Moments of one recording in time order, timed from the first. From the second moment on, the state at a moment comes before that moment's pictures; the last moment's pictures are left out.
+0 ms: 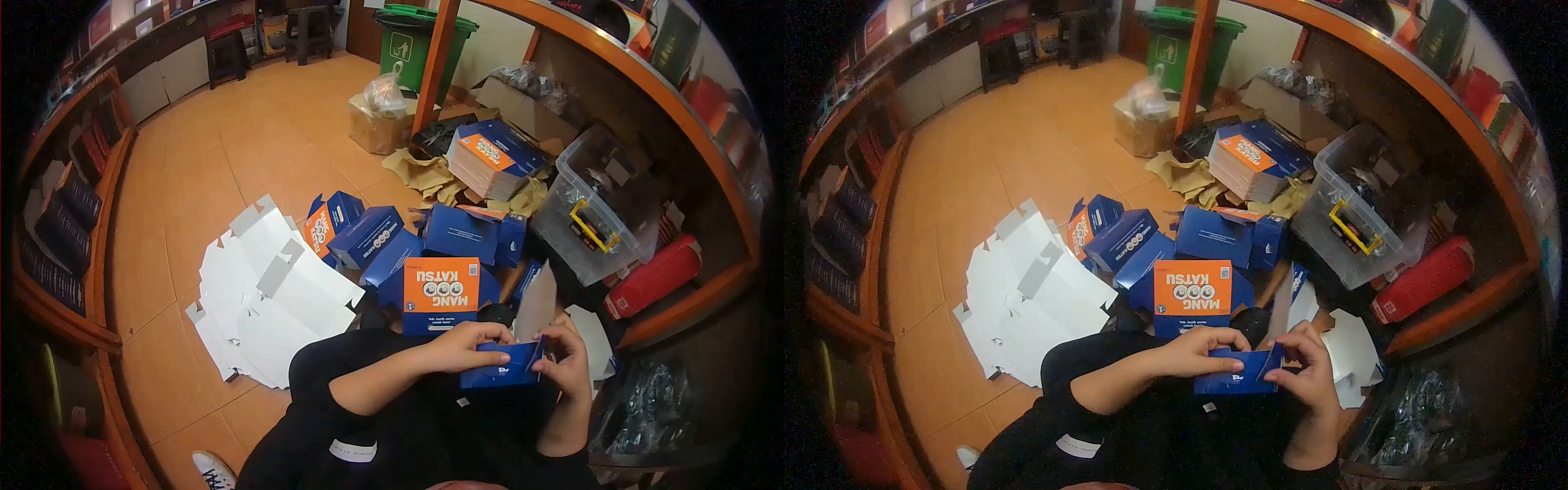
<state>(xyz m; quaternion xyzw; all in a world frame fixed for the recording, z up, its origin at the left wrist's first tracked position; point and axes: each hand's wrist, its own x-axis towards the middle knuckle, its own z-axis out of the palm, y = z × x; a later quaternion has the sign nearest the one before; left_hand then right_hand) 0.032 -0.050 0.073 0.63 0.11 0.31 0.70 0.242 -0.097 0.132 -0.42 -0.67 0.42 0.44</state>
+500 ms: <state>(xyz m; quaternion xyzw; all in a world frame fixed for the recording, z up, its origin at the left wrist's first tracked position) 0.046 -0.058 0.058 0.64 0.16 0.37 0.65 0.232 -0.089 0.133 -0.43 -0.81 0.25 0.31</state>
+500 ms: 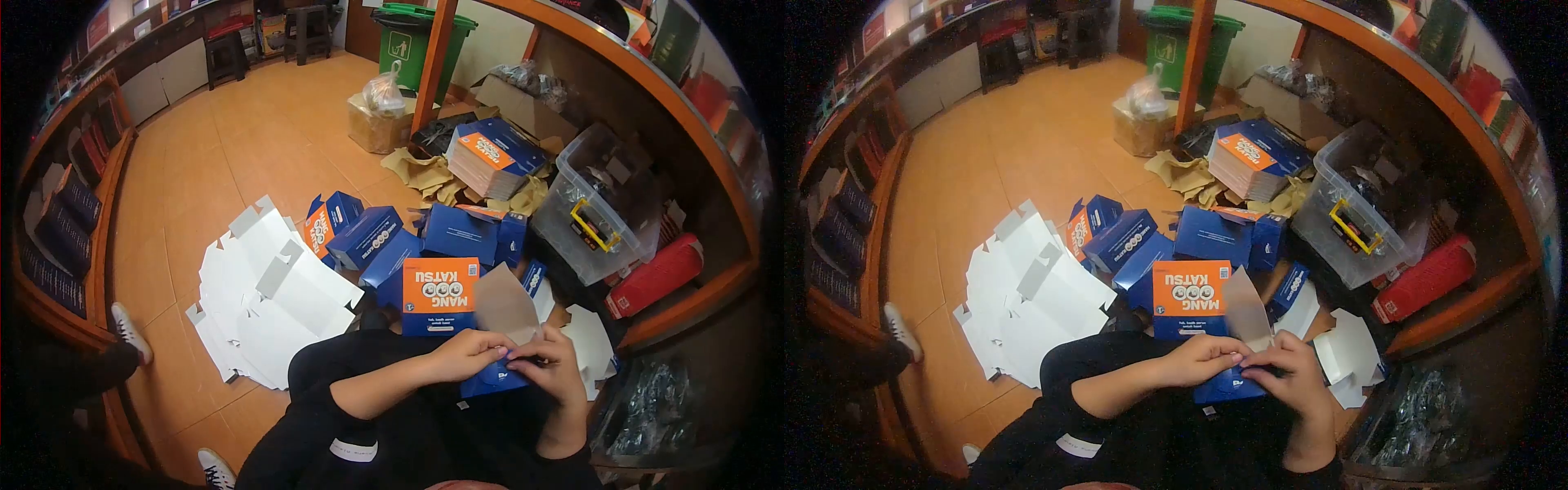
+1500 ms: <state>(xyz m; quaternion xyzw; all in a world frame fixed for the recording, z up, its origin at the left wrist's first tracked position) 0.031 -0.055 0.072 0.46 0.20 0.54 0.67 0.198 -0.089 0.126 -0.37 -0.83 0.04 0.42</state>
